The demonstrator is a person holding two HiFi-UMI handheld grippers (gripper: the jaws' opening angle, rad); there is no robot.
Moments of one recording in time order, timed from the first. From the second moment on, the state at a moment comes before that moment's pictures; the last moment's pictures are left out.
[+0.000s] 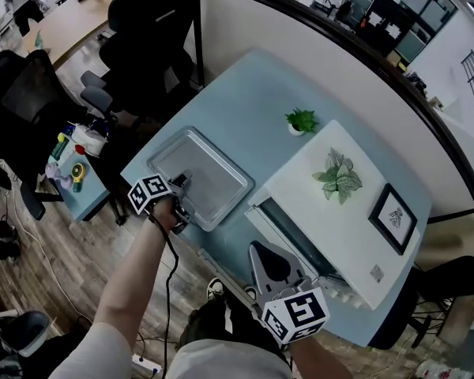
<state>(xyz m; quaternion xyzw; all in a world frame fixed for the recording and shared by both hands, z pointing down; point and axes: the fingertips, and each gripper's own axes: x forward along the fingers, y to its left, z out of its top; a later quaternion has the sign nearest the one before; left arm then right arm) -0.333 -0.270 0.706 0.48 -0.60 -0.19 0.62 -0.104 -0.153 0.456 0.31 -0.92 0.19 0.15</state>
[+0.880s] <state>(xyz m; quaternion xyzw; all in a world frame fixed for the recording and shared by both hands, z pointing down) -0.304 -0.325 0.714 0.42 -0.67 0.03 0.61 -0.068 -0.147 0.464 0.34 -0.90 0.23 0.14</state>
